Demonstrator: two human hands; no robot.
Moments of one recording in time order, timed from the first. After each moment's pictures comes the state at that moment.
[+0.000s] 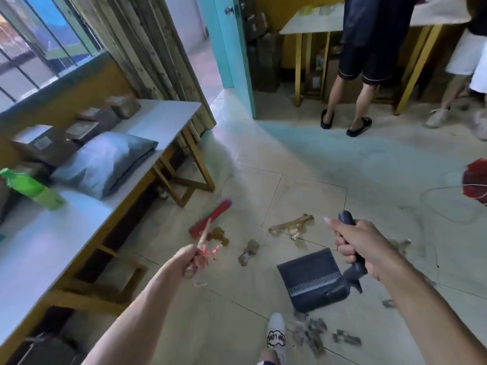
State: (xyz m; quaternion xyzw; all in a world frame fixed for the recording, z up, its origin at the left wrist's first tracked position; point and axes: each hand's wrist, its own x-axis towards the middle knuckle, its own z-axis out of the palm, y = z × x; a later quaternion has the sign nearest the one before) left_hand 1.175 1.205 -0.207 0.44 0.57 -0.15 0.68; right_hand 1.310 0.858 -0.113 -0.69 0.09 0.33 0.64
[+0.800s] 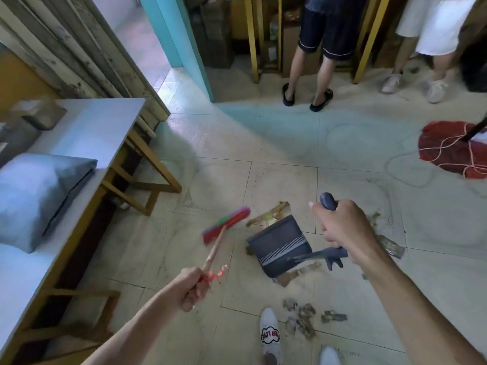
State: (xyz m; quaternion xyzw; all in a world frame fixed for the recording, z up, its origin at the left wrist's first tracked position) left_hand 1.269 1.205 -0.246 0.54 0.52 -0.35 0.56; right_hand 1.411 0.901 -0.124 -0.82 0.14 0.19 0.52
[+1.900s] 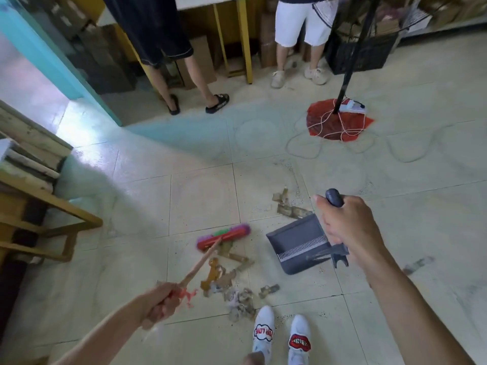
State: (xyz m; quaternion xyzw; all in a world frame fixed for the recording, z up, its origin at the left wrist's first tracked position) left_hand 1.268 0.969 -0.247 0.55 0.44 -0.47 0.53; right_hand 1.319 0.565 -0.120 -0.78 0.27 0.03 0.57
